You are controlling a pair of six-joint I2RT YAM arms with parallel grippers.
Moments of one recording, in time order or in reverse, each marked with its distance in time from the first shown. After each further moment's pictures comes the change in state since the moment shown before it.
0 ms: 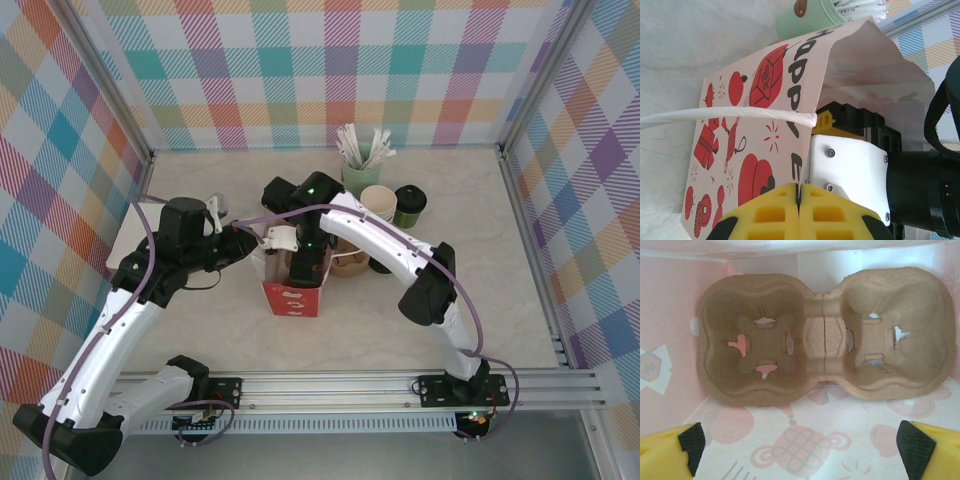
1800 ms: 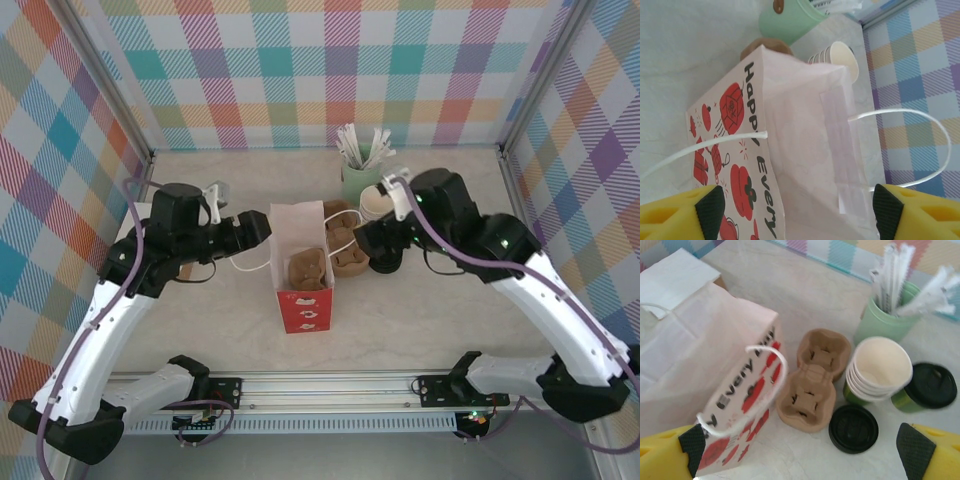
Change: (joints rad) left arm -0.023 0.050 0.224 -0.161 -0.001 0.080; right arm -0.182 -1.015 -0.779 0.597 0.140 0.641
